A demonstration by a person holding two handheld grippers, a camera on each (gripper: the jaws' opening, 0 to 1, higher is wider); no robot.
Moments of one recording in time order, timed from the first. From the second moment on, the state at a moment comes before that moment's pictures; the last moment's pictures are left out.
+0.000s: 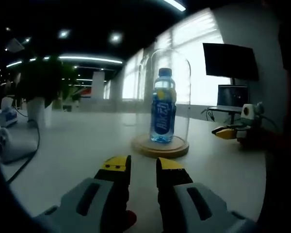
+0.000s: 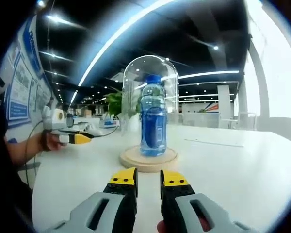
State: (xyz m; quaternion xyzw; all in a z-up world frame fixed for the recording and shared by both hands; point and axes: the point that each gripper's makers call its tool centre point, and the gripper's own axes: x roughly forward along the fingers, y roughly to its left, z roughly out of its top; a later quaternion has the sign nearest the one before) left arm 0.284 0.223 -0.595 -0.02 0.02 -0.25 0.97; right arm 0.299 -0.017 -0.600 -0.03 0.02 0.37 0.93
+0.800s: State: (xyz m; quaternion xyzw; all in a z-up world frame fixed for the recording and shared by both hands) left arm 0.284 0.220 -0.598 -0.02 0.02 -0.25 0.97; right arm 0.298 -0.017 -0.599 -0.01 0.03 0.37 0.93
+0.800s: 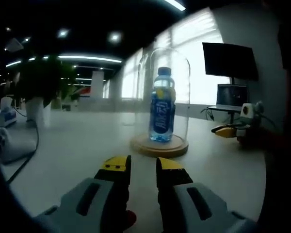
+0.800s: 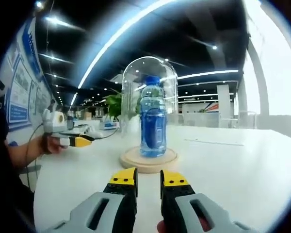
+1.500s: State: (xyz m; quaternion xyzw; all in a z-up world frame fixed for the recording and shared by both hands) left arm 0.282 0.220 -0.597 -0.02 0.02 -0.25 0.97; right arm 0.297 -0.015 -0.600 -0.02 0.03 0.37 0.93
